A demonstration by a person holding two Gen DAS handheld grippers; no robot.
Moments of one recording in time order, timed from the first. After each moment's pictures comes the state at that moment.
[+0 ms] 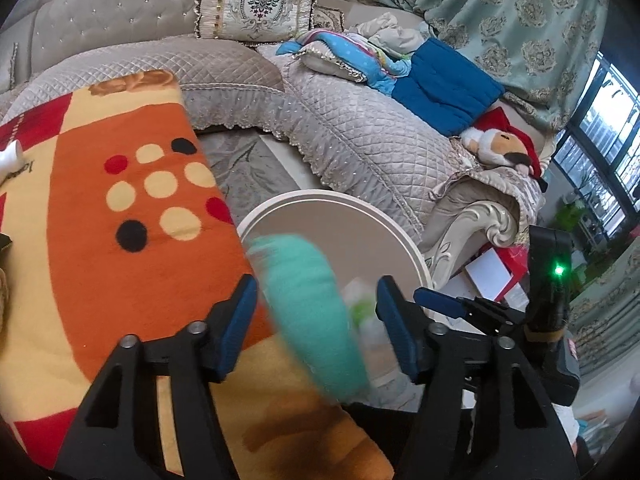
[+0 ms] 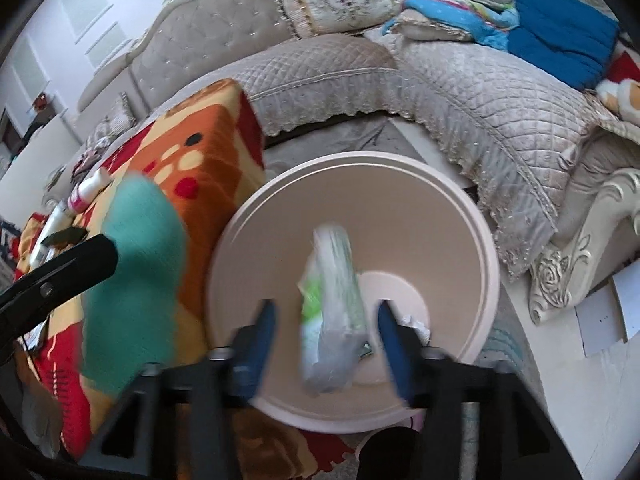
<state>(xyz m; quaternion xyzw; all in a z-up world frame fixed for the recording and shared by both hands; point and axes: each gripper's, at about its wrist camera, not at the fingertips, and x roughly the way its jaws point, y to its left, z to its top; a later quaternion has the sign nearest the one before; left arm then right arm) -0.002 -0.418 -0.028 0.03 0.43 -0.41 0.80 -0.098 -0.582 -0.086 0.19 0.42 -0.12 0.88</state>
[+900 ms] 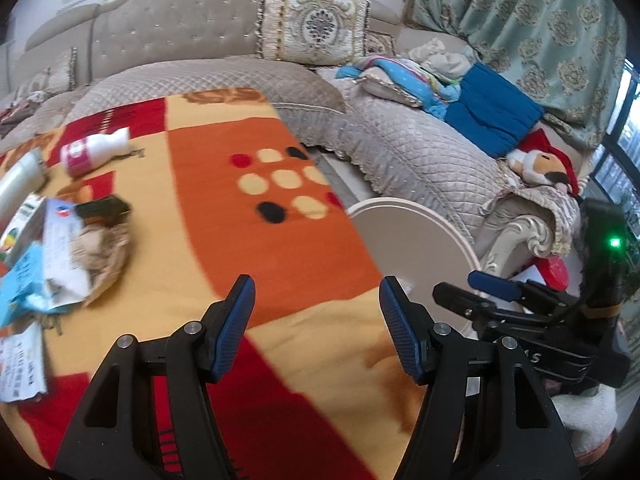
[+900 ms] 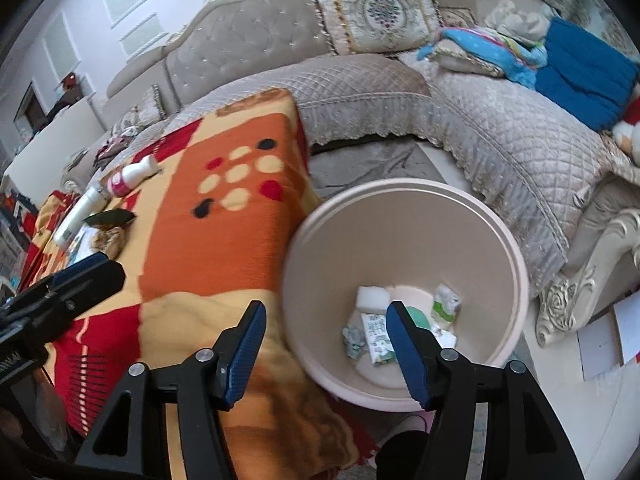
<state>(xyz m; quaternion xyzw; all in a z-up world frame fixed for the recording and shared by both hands) -0.019 -0.314 -0.011 0.03 0.40 -0.31 0.86 -0.098 -0.511 -0.046 0.15 0.40 -0.08 0.90</state>
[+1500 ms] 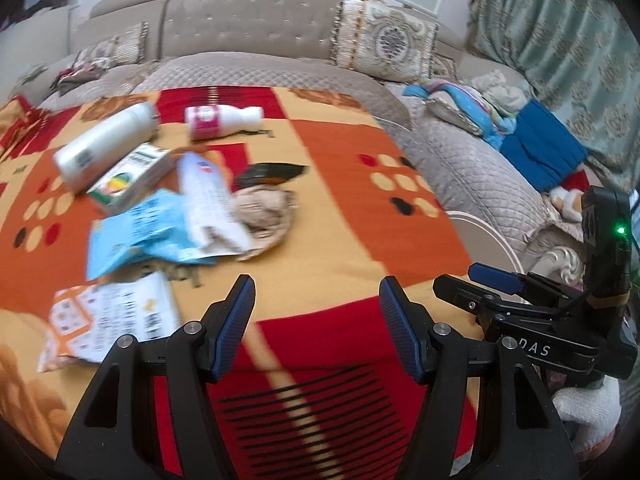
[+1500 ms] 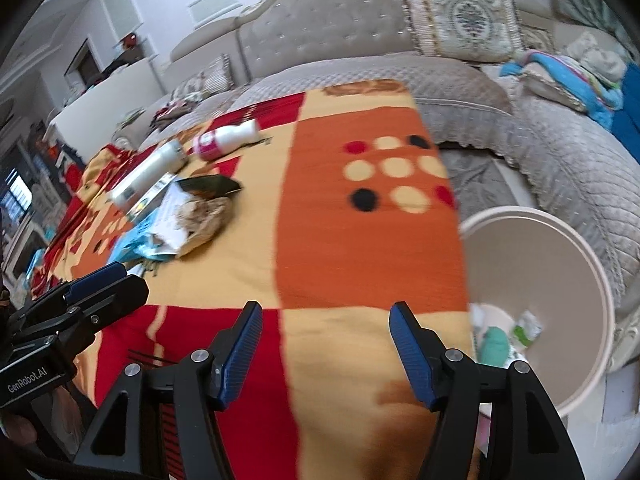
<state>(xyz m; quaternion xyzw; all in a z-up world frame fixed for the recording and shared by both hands) -0.013 -0.182 -0.006 -0.01 0.41 -0.22 0.89 -0.047 -0.392 -0.037 0.11 0.41 0.03 0.90</state>
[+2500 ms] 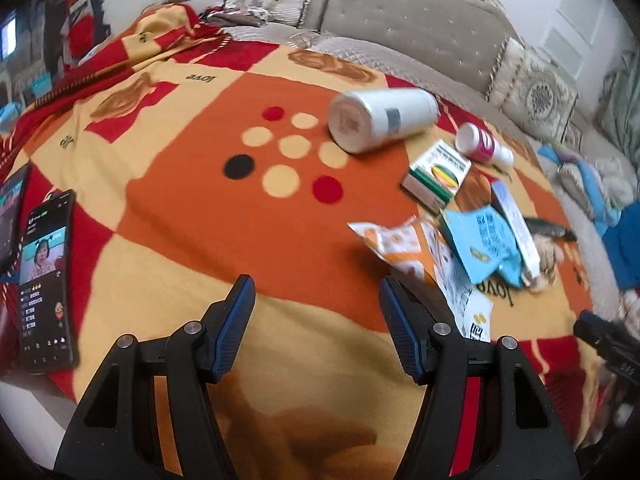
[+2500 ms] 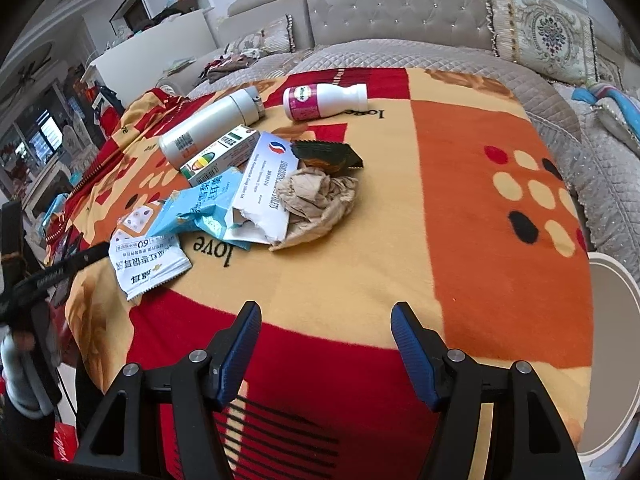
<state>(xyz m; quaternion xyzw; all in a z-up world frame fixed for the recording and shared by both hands) 0.034 0.060 -0.047 -0.11 0.44 -0.02 0.89 0.006 -0.294 -0.045 0.05 0.45 0.11 0.89</state>
